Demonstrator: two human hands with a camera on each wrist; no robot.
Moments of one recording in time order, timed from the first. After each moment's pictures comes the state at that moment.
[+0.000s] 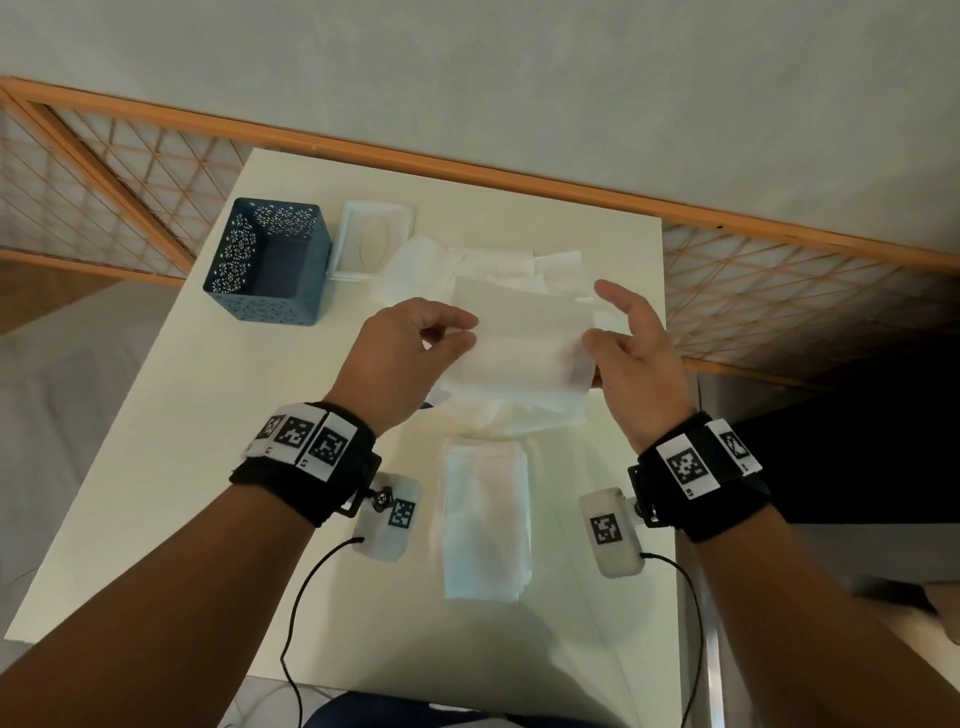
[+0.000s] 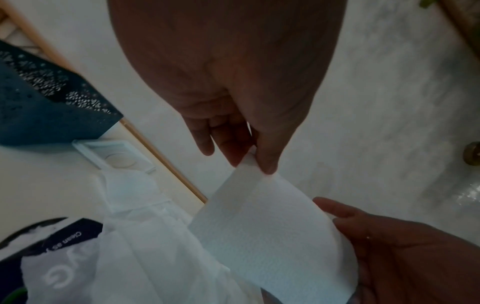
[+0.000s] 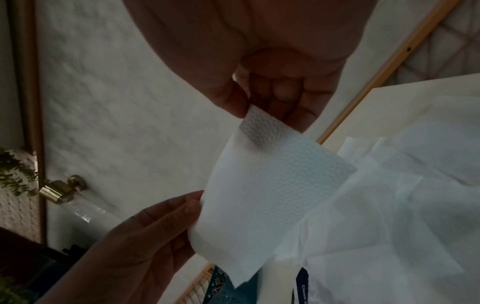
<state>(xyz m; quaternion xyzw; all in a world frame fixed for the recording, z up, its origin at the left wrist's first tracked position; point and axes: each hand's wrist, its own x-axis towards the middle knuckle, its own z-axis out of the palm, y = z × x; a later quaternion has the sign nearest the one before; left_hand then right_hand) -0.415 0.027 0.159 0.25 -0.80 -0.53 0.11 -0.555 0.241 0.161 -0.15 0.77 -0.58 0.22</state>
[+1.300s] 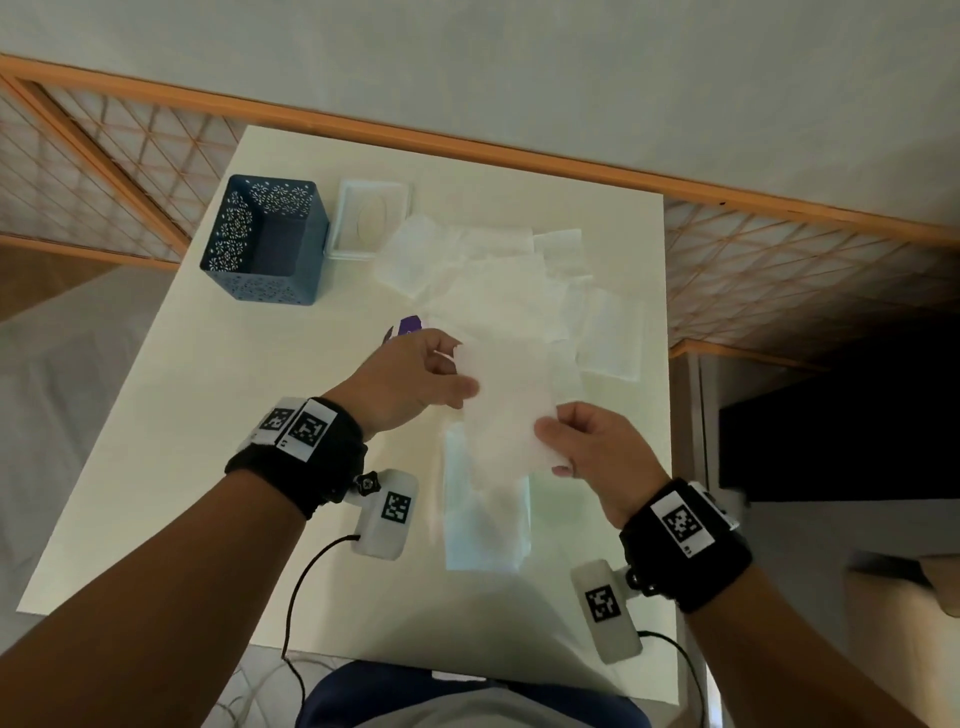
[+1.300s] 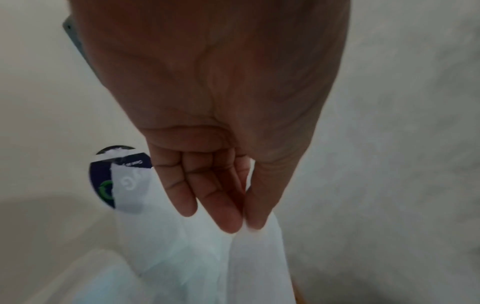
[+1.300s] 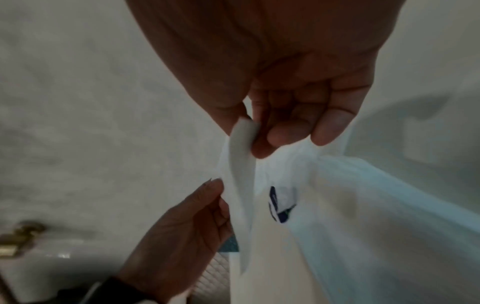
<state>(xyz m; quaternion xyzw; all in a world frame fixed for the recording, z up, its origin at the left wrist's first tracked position) -0.396 0.042 0.147 0.28 -0.73 -0.62 -0.10 -0.484 0.278 0.122 -0.04 0.76 -0.51 0.41</state>
